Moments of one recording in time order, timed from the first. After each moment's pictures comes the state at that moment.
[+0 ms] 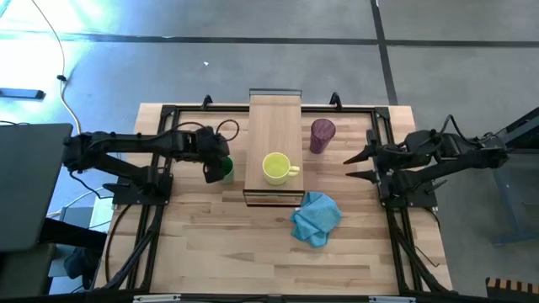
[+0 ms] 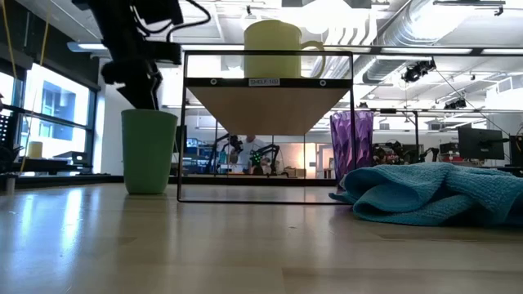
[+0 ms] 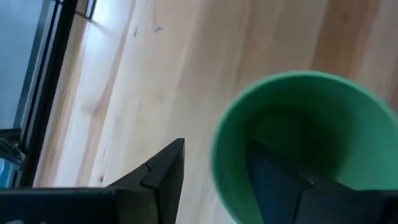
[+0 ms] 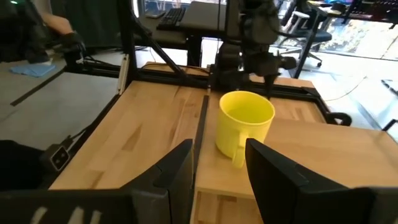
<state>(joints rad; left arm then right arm) 0.31 1.23 0.87 -0.82 -0.29 0.02 0.20 0.65 0.93 -0.55 0.08 -0.06</state>
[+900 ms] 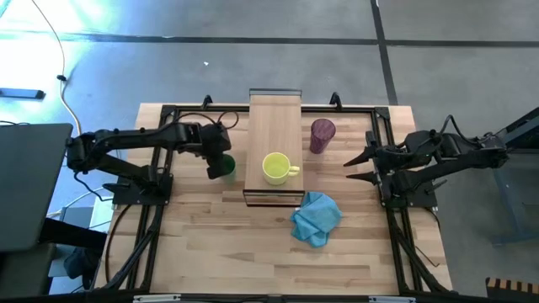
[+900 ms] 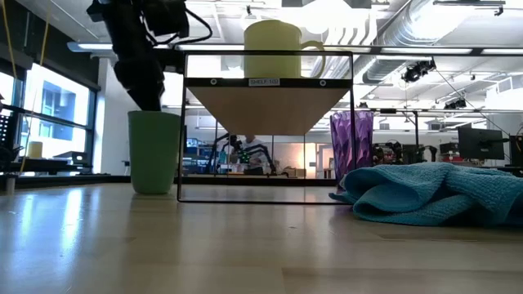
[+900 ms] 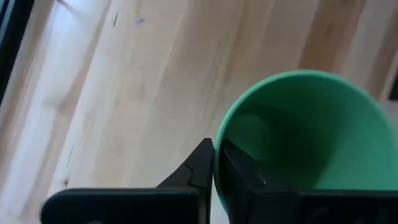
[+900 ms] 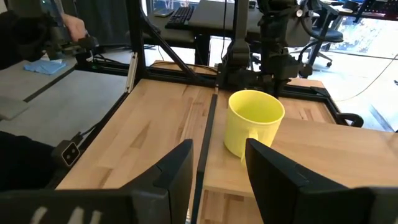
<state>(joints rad) 0.41 1.26 0.90 -0.82 -0.11 0.03 0.20 0.65 0.93 -0.56 0.06 -0.06</state>
